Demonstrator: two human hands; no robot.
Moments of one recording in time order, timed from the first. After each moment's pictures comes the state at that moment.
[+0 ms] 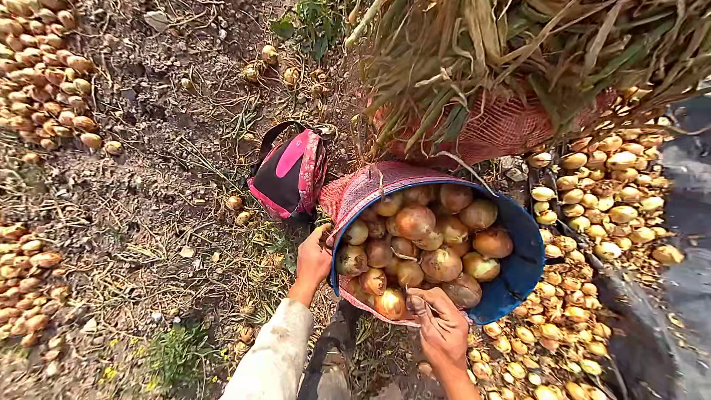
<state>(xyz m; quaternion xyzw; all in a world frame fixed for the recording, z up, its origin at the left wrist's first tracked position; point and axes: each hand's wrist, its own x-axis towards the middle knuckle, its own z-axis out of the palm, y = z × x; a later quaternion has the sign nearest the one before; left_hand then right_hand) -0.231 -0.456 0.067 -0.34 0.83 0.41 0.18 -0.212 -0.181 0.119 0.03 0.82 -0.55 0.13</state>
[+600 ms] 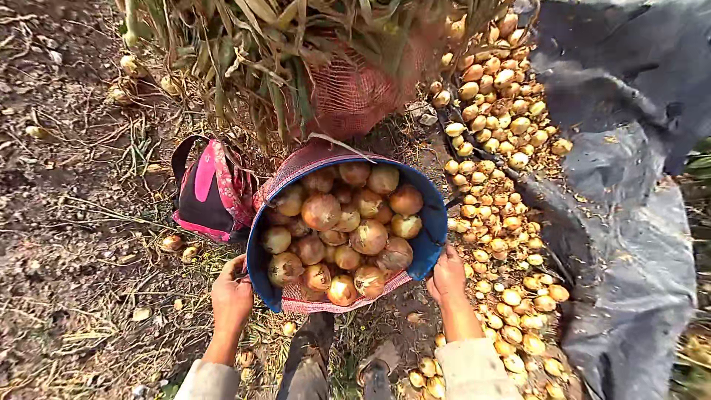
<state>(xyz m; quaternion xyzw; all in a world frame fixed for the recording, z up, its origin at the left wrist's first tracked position) -0.221 -0.456 0.086 -0.37 0.82 0.39 0.20 -0.238 -0.047 0.062 0.51 0.58 -0.63 0.08</state>
